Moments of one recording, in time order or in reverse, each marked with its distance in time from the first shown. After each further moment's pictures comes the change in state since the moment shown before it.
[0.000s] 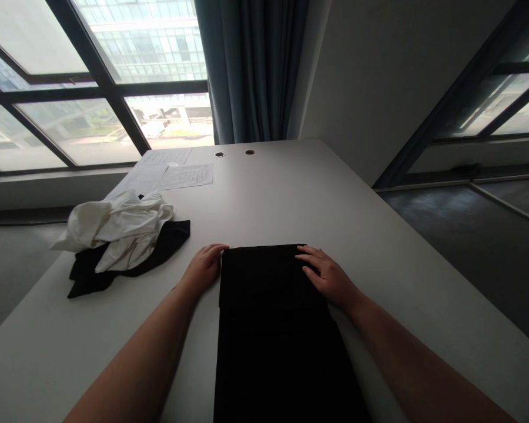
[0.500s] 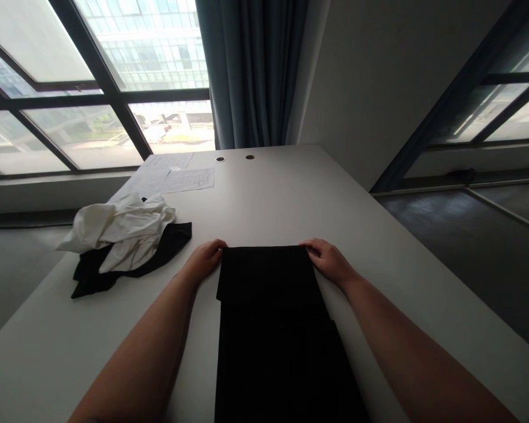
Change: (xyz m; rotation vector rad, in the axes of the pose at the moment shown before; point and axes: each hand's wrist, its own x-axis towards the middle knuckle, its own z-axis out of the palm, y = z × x) left_hand 0.023 -0.012 -0.010 -0.015 -0.102 -0.077; right_hand 0.035 0.033 -0.014 0.062 0.039 0.029
